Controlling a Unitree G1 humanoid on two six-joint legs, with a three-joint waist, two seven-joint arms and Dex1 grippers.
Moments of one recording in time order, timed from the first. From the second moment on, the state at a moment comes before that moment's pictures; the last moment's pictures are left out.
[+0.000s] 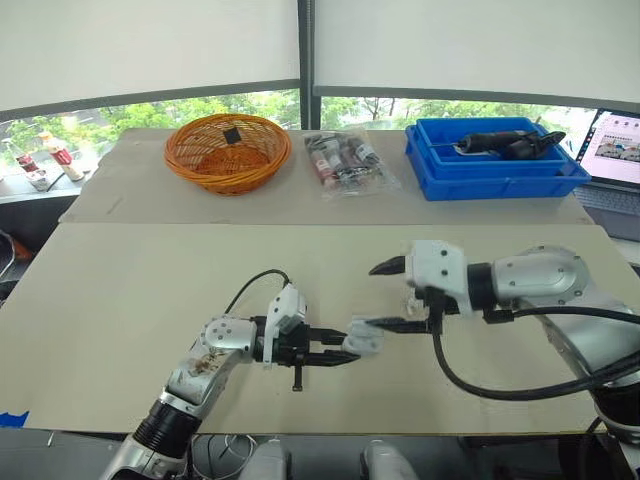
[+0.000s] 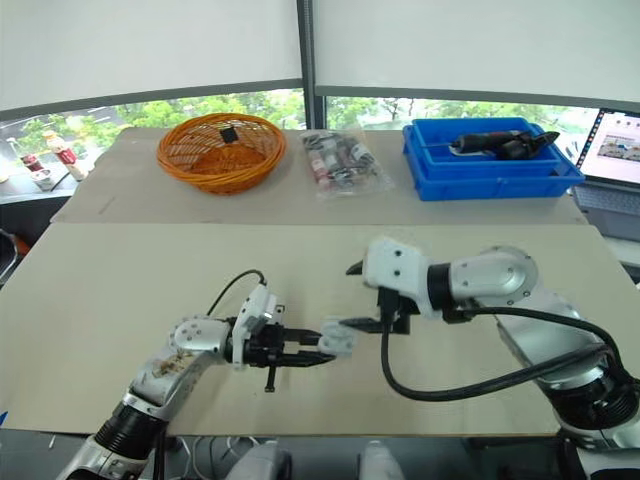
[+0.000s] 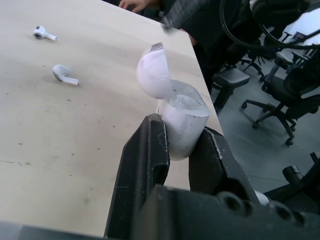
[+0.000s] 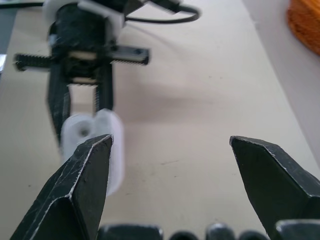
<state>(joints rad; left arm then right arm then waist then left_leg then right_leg) -0.28 0.43 -0.30 -0.11 -0.34 0.15 -1.19 -0.54 -0.89 0.16 -0.56 0.37 0.69 1.02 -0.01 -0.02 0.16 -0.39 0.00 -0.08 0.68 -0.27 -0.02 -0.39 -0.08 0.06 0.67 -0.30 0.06</state>
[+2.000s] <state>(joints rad) -0.18 0.42 -0.07 -0.02 -0.33 -0.01 -0.96 0.23 -0.30 -0.04 -0.50 0.02 0.32 0.36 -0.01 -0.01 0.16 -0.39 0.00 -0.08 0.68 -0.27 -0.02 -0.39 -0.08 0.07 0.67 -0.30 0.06</state>
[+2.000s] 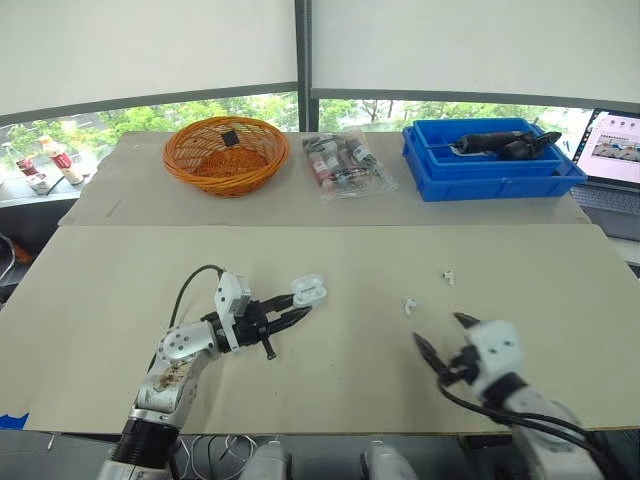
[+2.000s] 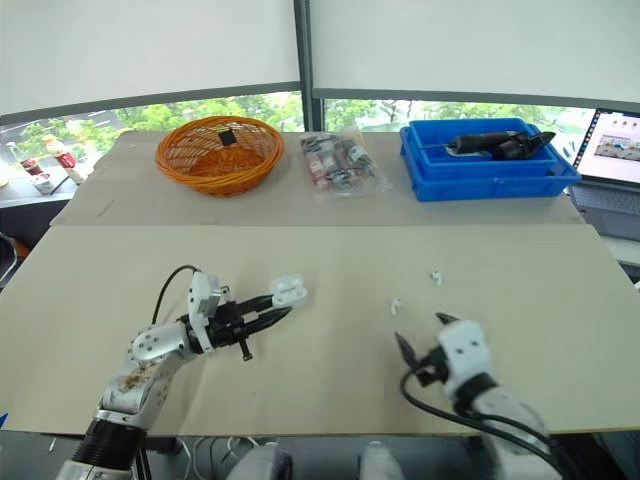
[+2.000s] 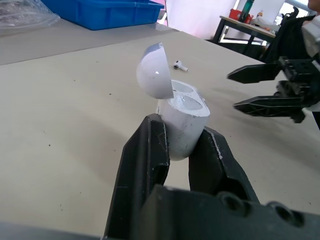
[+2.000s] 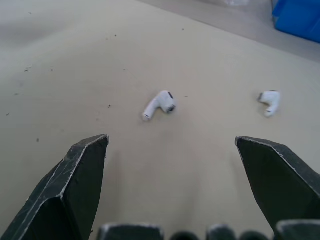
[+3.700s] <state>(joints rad) 0.02 0.45 -0.11 -0.24 -0.32 0.07 -0.90 0.02 -1.08 0.00 -0.06 0.22 -0.12 1.41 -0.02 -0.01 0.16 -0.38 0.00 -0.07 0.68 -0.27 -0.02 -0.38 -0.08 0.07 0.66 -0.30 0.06</state>
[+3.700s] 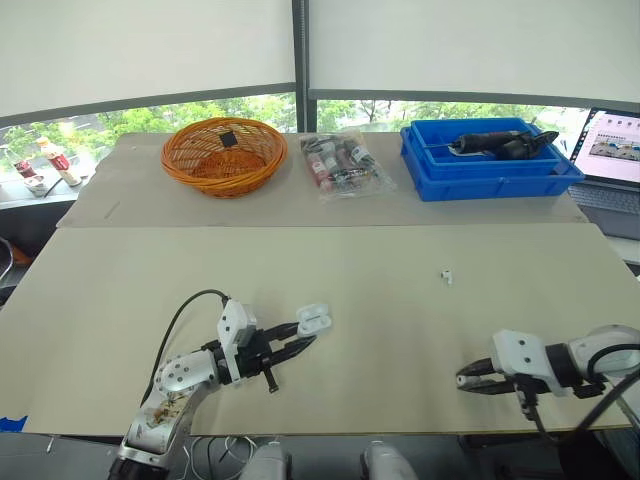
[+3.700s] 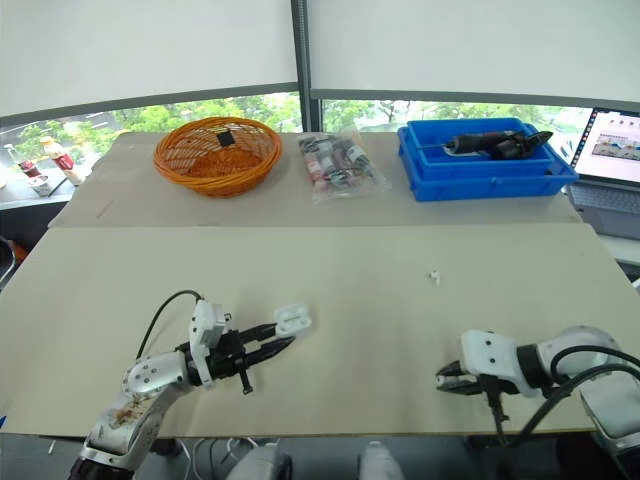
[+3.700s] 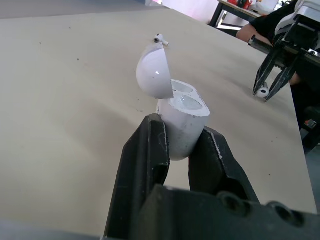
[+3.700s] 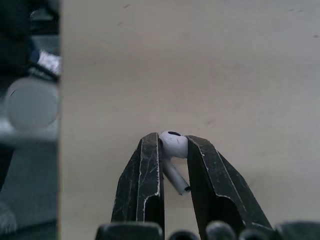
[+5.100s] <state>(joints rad) 0.09 0.45 -0.14 -0.35 -0.33 0.15 -0.85 0.10 -1.30 -0.01 -0.53 -0.03 0.18 1.28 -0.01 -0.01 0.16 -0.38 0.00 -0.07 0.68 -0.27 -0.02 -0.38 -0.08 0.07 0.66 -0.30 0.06</state>
